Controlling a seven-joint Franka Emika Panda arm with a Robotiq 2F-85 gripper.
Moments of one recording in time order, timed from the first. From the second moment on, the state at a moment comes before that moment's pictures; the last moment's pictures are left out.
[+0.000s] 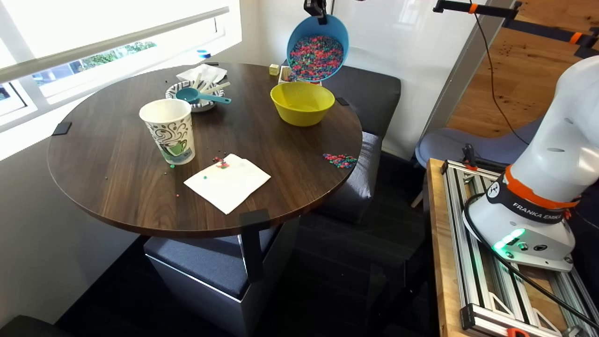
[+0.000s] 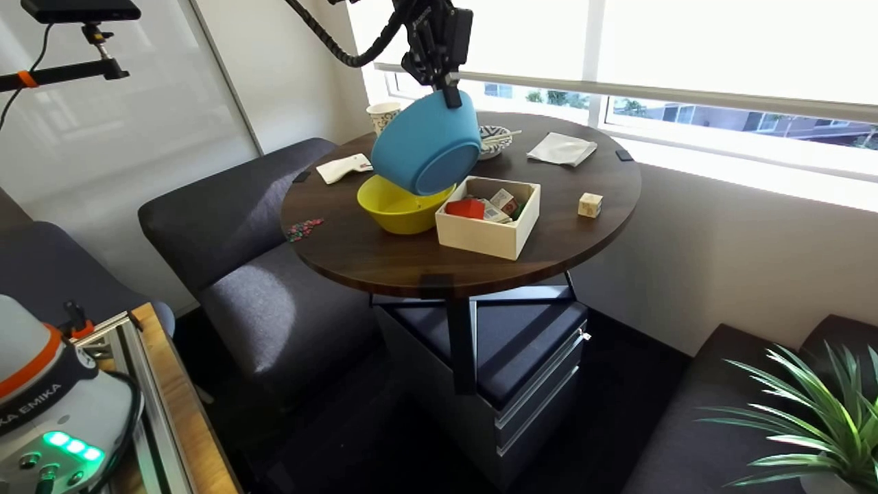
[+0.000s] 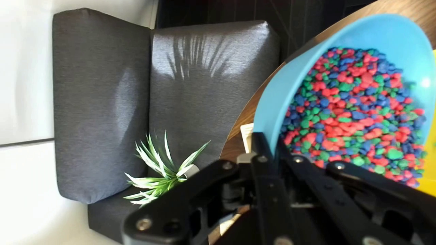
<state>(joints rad) -0.05 0.19 -0.12 -1.69 -0.56 1.73 -0.04</state>
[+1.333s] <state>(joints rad) -0.03 0.21 -0.08 -1.72 -0.62 1.73 -0.01</state>
